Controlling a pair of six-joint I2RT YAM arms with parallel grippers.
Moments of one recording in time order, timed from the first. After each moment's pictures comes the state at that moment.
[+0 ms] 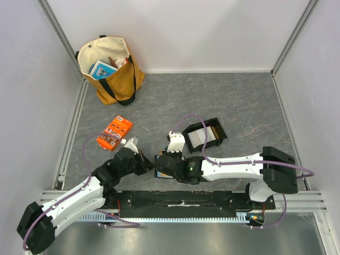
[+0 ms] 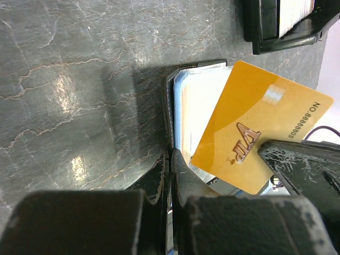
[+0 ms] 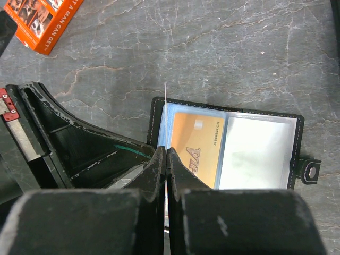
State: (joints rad) left arm -0.71 0.65 0.19 -0.16 0.11 -0.98; right arm 1.37 1.58 1.01 -0.26 0.70 1.05
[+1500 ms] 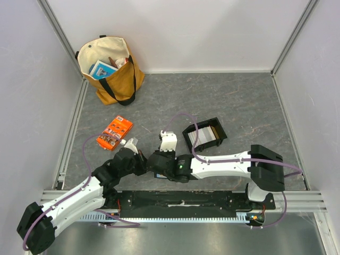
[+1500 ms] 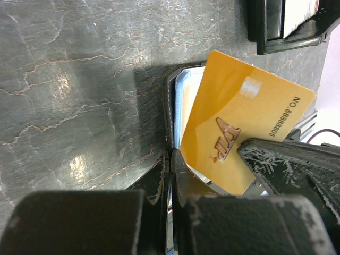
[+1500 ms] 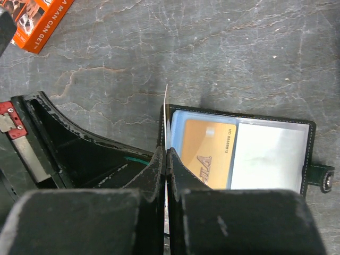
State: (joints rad) left arm -0.71 0.64 0.19 -0.18 0.10 -0.99; right arm 1.37 1.67 1.12 -0.34 0.71 1.05
